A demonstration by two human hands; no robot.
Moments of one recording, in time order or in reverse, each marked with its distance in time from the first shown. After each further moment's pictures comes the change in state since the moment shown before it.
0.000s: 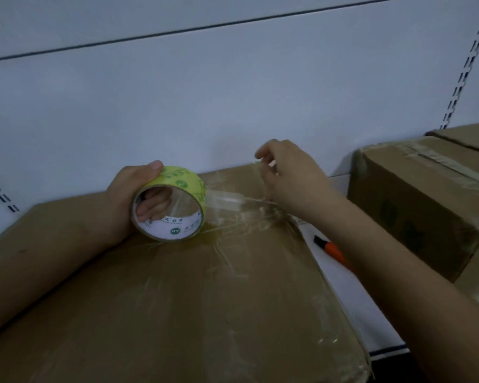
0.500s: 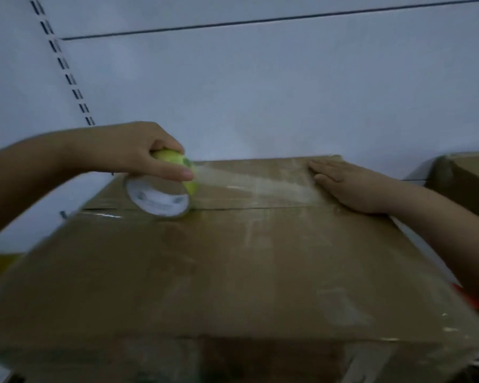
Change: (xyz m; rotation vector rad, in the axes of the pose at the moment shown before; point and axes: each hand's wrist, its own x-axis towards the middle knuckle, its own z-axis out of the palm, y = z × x) left_hand -0.066 0.107 -0.081 1.203 -0.219 -0.223; right_hand 0.021 -0.011 0.016 -0.284 -0.586 -0.137
